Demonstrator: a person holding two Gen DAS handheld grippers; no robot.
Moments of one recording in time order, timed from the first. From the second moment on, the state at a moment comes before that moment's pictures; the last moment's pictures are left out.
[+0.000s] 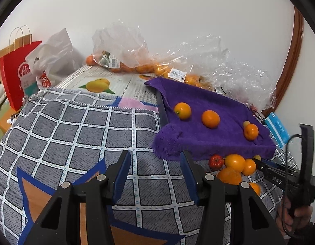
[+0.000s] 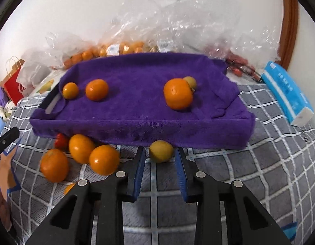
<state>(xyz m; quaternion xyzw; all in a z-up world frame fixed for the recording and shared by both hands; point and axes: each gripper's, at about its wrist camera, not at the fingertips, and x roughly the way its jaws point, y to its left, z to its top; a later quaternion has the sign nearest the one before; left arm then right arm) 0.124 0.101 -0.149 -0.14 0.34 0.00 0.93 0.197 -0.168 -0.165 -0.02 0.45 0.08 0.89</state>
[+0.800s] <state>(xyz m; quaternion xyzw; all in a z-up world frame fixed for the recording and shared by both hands) 0.145 0.009 -0.158 -0.11 0.43 -0.13 0.88 0.163 -0.197 -0.146 -0.01 0.40 0.06 0.92</state>
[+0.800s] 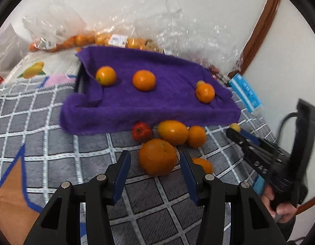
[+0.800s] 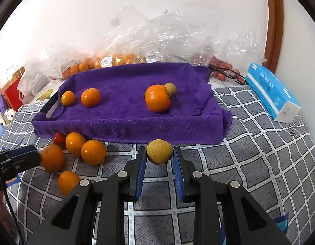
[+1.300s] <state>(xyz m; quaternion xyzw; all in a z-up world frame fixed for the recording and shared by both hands) 0.136 0.038 -0.153 -0.09 0.42 -0.07 0.90 0.167 -0.187 -0.157 -0.01 0.43 0.10 0.90</state>
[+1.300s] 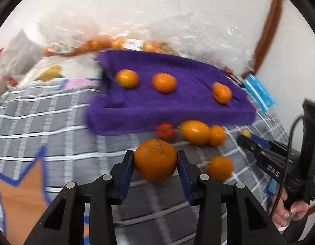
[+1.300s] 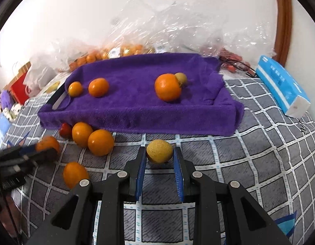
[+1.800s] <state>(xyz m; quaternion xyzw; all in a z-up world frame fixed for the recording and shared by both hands) 0.144 0.035 -0.168 -0.02 0.43 -0.07 0.90 0.171 -0.170 -0.166 -0.05 0.45 0.10 0.89</state>
